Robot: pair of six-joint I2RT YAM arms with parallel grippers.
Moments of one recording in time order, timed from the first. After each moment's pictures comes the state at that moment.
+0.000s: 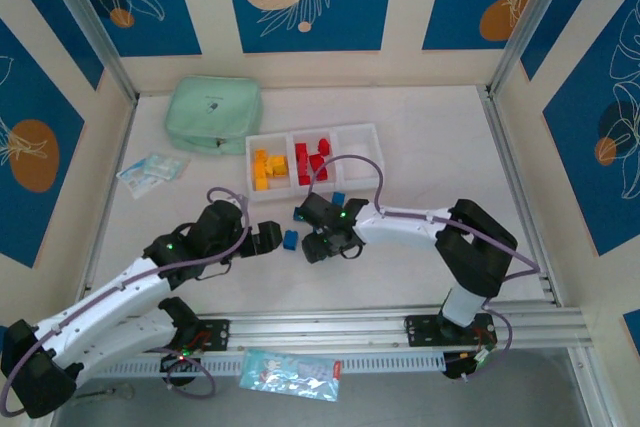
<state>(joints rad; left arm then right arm) -0.76 0.82 0.62 -0.60 0.00 -0.84 0.99 1.69 1.03 -0.61 0.06 0.54</state>
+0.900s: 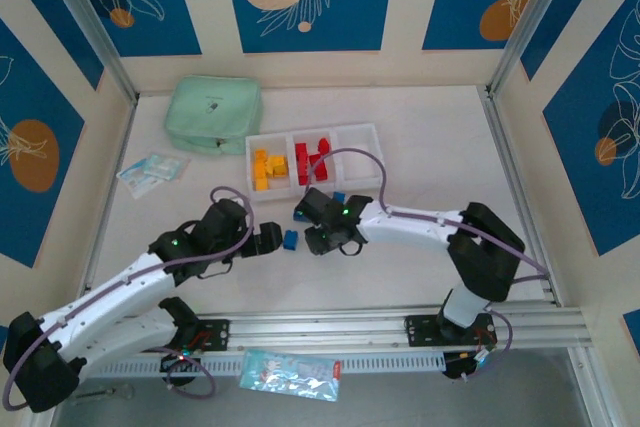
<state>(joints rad) -0.76 0.88 0.63 -0.62 -0.02 -0.82 0.98 1.62 1.06 -0.64 0.08 0.52</state>
